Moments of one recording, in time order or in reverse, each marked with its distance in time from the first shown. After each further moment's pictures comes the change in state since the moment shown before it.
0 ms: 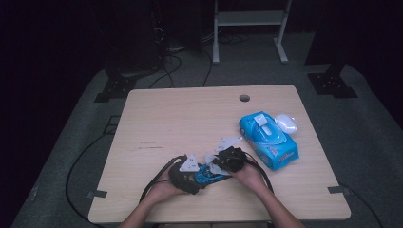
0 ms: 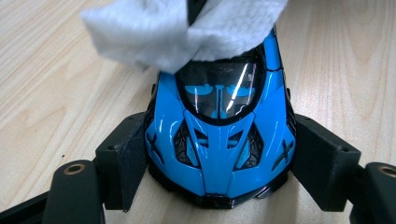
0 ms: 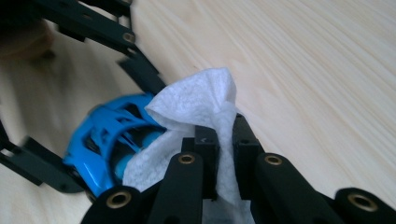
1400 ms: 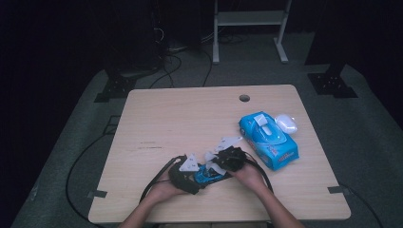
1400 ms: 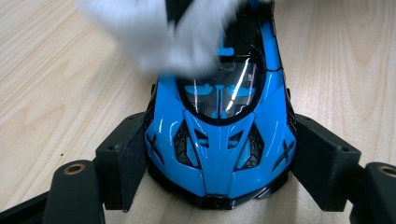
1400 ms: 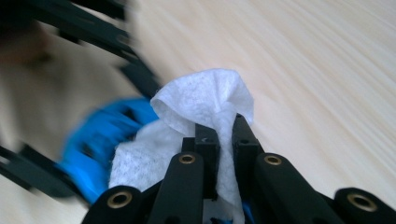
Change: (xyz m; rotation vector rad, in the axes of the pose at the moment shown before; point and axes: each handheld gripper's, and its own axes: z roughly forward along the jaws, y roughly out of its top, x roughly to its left) left arm 0.000 -0.001 0.000 -0.008 -0.002 -0.011; right arm -0.005 -0.002 0.001 0.003 -0.028 -0.013
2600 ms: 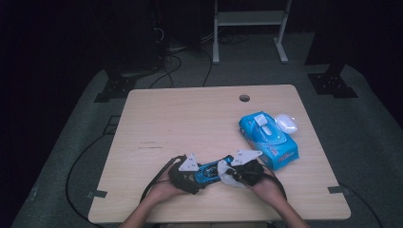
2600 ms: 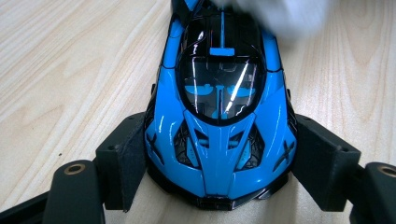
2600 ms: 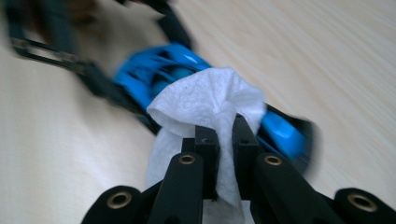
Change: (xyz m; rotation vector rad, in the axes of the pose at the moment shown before) left arm 0.001 0.000 0.000 0.004 -0.003 -0.005; right arm 0.014 -0.040 -0.044 -0.039 -0.004 -0.043
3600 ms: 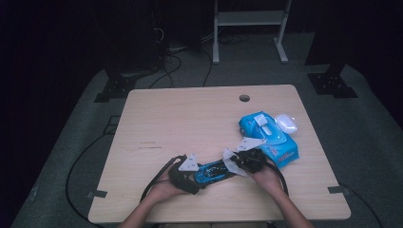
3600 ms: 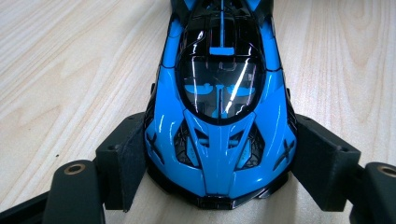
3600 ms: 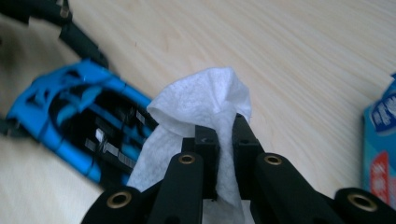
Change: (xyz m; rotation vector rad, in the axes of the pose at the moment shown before) left arm 0.000 0.000 0.001 -0.006 -0.009 -0.007; right arm -0.032 0.003 0.005 0.002 -0.104 0.084
